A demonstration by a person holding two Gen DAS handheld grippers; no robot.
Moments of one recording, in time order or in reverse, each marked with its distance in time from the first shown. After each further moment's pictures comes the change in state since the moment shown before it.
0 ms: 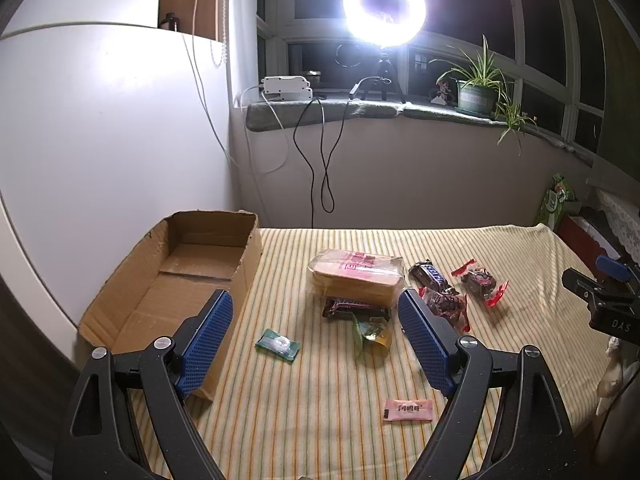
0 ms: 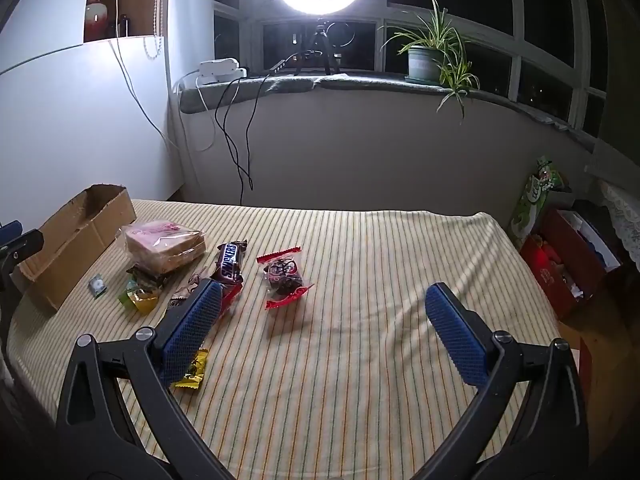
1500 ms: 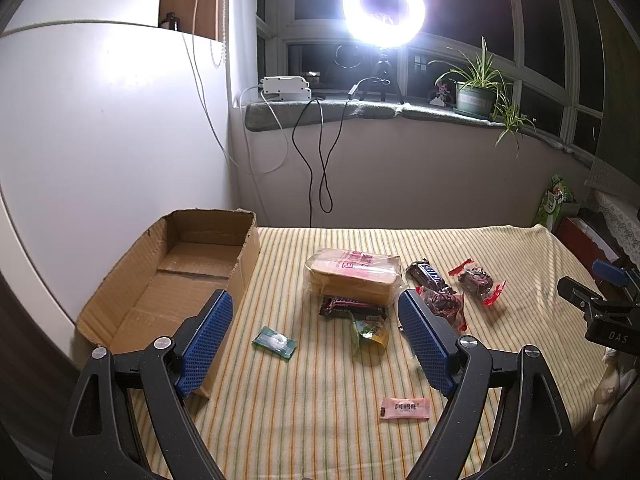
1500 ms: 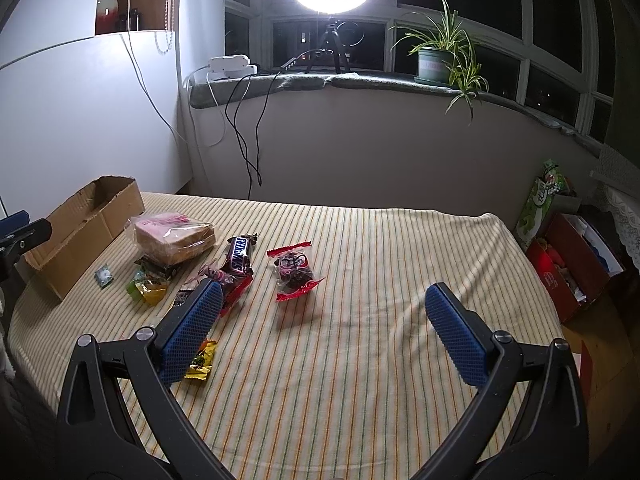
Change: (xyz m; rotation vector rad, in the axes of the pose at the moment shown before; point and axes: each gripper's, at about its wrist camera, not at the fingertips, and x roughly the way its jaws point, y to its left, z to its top) left arm -0.001 0.000 -0.002 -0.003 -0.001 -0.004; right arm -0.005 0.008 -0.005 -0.026 0.005 0.020
